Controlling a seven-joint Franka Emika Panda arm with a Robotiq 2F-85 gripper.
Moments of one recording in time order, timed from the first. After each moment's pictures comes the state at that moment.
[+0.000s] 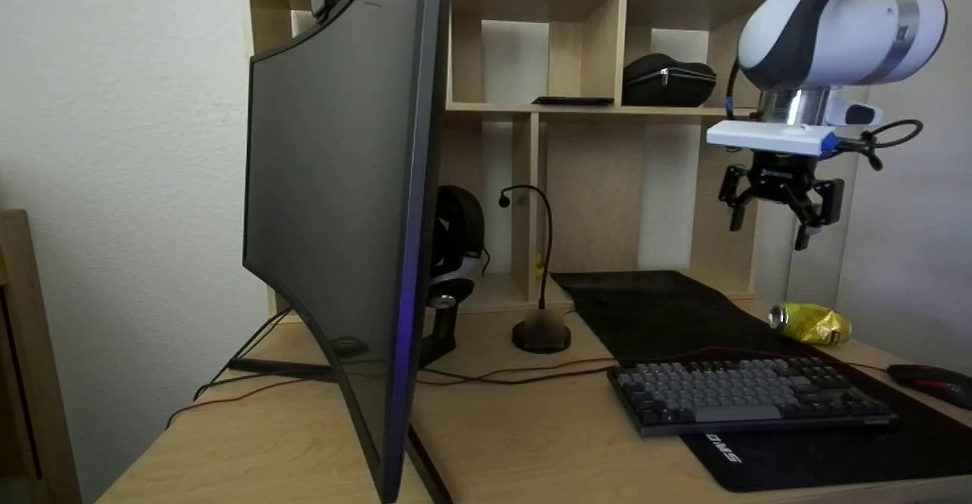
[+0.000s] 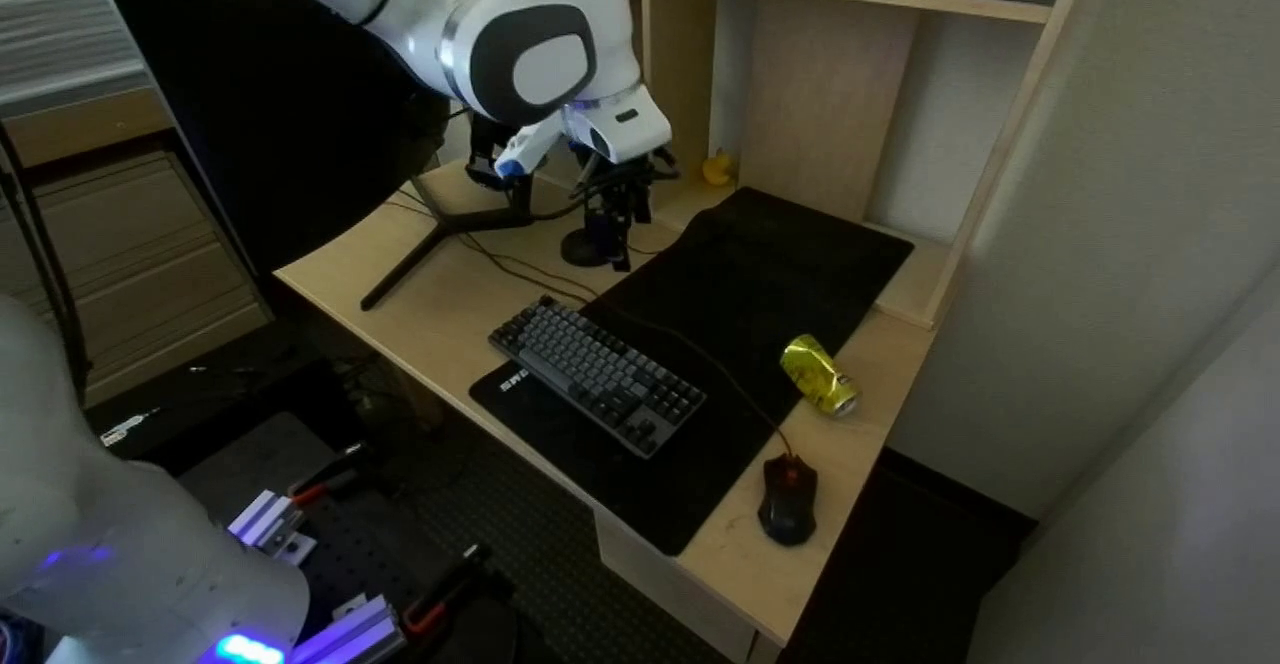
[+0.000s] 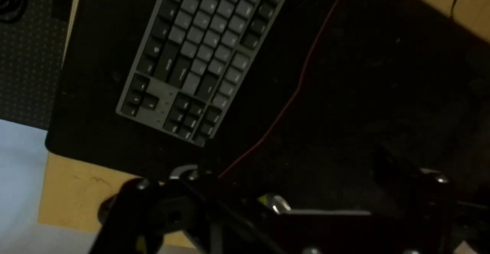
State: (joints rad) arm -0.16 -0.04 -0.05 -2.32 -0.03 2.48 1.01
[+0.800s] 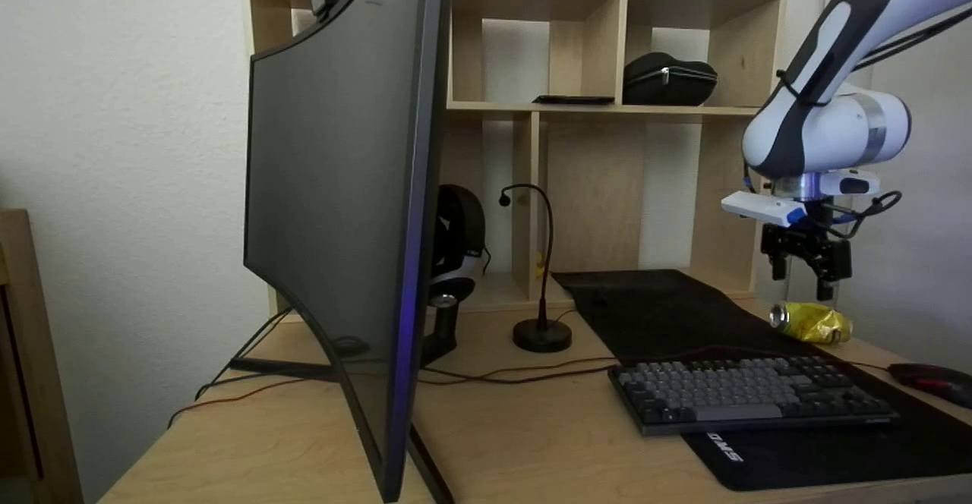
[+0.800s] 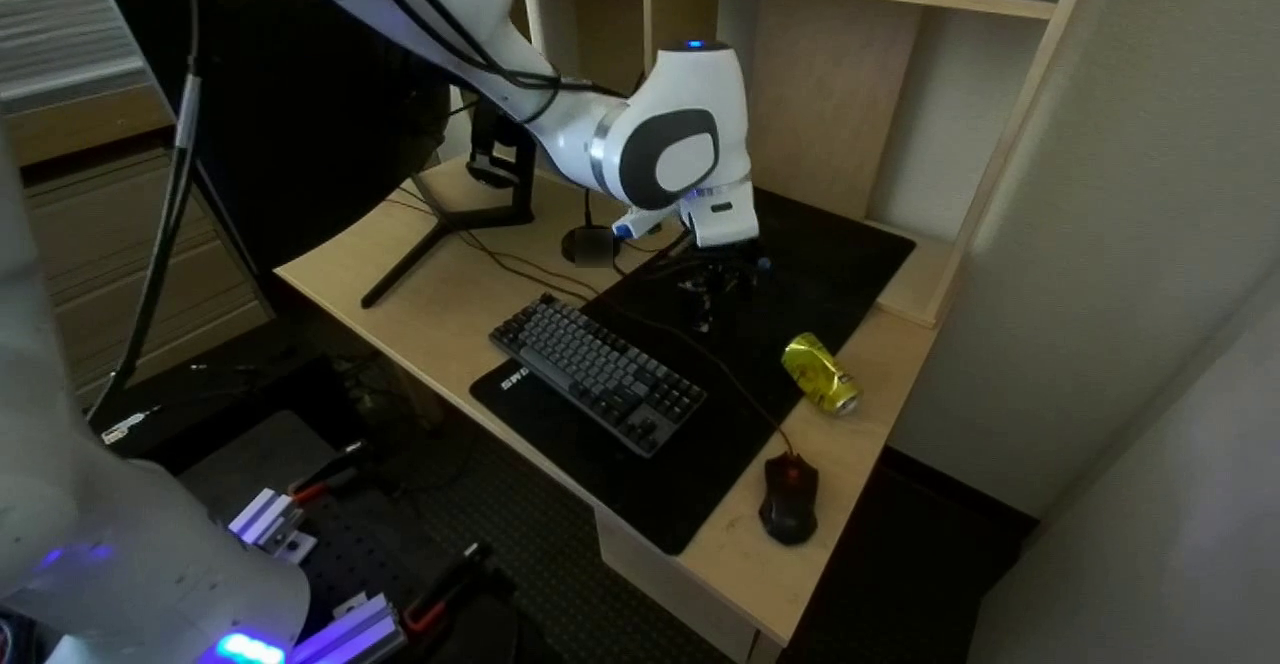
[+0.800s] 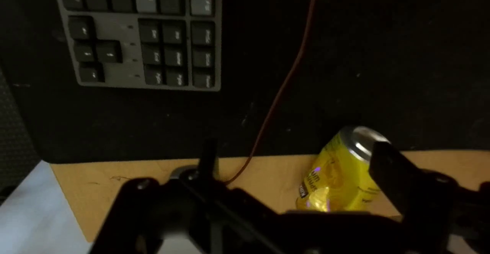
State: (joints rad) arm -0.16 0.38 -0.20 -2.03 -0.13 2.53 1.39
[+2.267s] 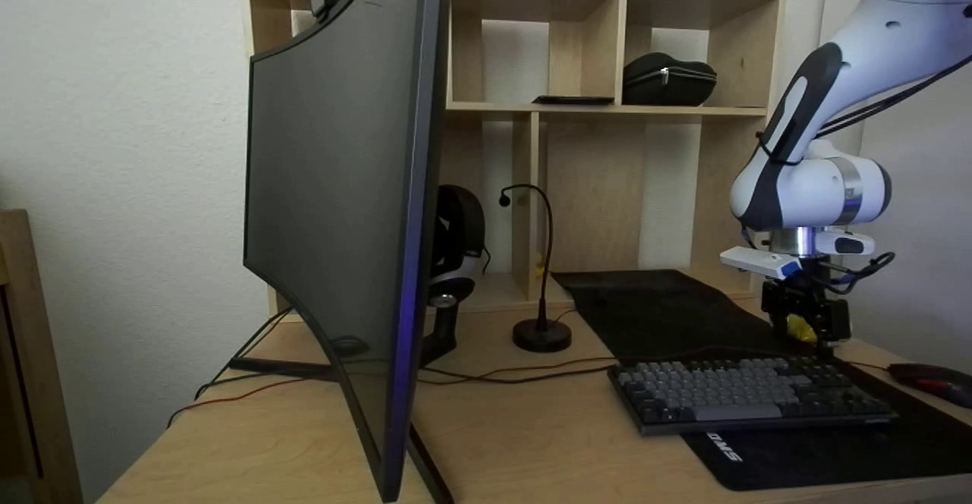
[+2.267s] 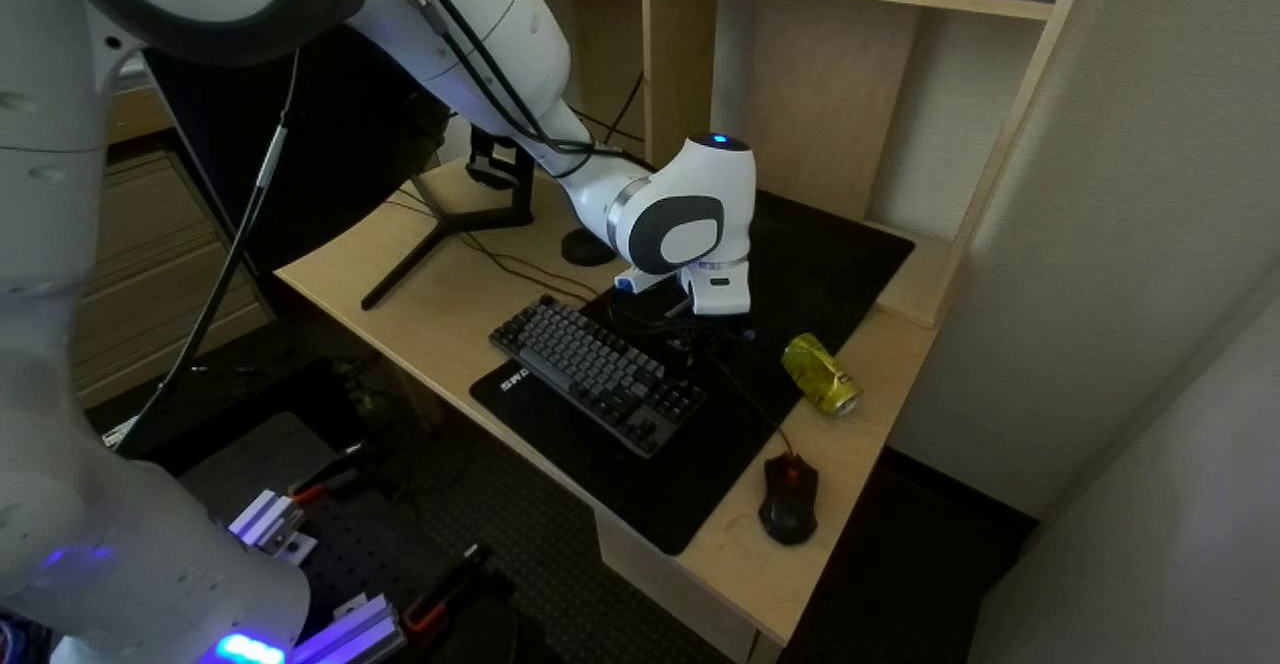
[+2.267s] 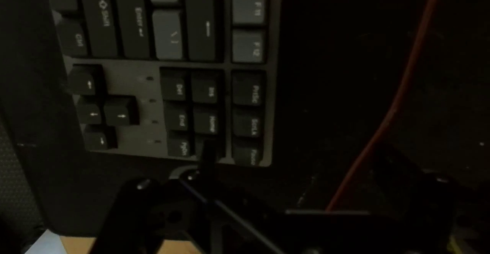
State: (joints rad) arm -0.14 0.57 -0.23 -1.98 0.04 2.50 1.30
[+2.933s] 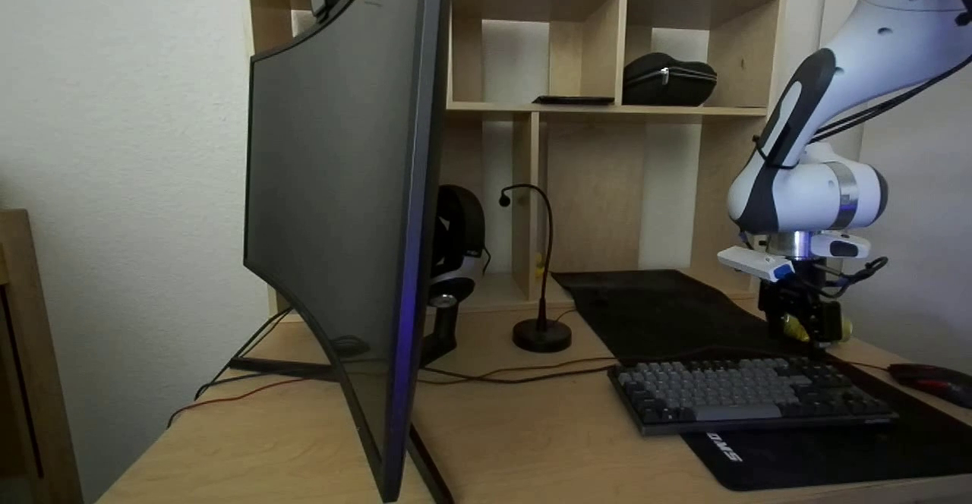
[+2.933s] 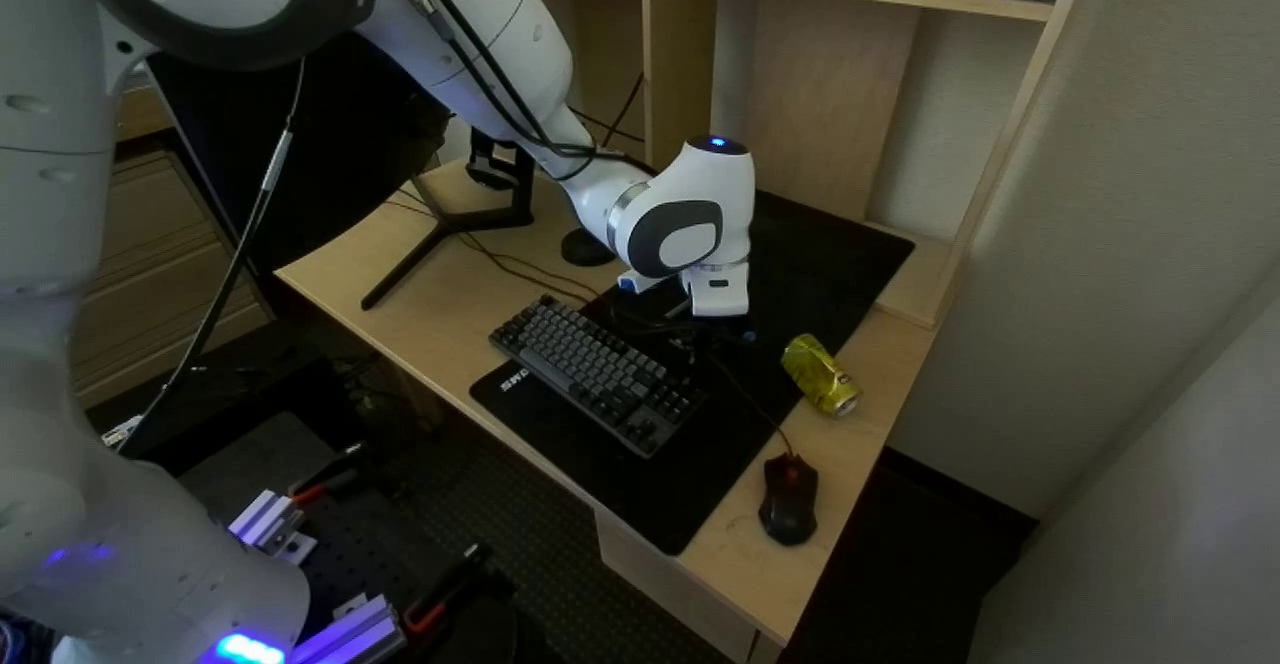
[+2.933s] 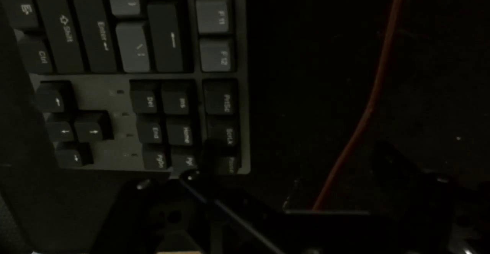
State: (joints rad) arm -0.13 0.58 -0.23 -1.98 0.07 2.54 1.32
